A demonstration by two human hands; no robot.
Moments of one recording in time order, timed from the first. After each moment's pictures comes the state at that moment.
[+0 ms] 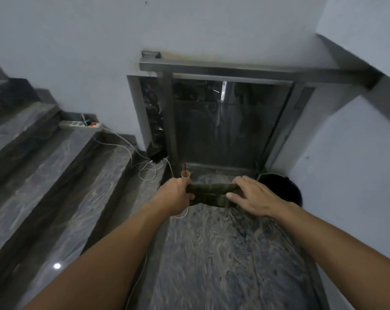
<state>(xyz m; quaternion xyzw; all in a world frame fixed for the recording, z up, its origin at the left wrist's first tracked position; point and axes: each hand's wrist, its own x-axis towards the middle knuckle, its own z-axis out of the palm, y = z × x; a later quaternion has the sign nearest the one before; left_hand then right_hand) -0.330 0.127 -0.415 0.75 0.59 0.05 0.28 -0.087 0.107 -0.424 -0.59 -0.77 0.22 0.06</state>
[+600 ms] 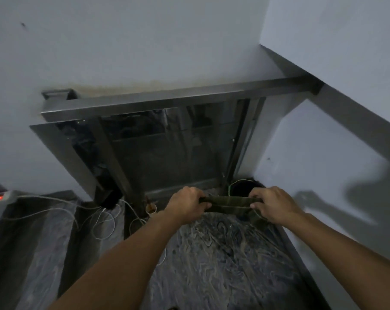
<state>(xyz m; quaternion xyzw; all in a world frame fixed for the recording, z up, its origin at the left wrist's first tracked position) -0.208 0.368 -0.405 0.86 0.40 -0.03 0.31 0.016 0.254 -0.404 -0.80 -0.58 0.17 0.05</state>
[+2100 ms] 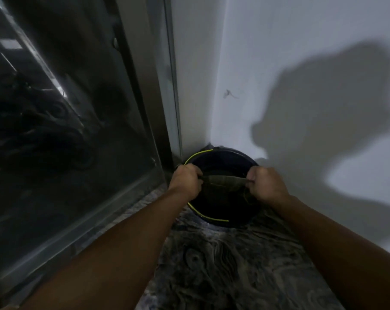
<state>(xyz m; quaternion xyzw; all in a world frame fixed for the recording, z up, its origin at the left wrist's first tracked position) 0.198 0.576 -0.960 0.90 0.32 -0.02 0.31 0.323 0.395 -0.963 -0.94 -0.26 0.15 0.19</state>
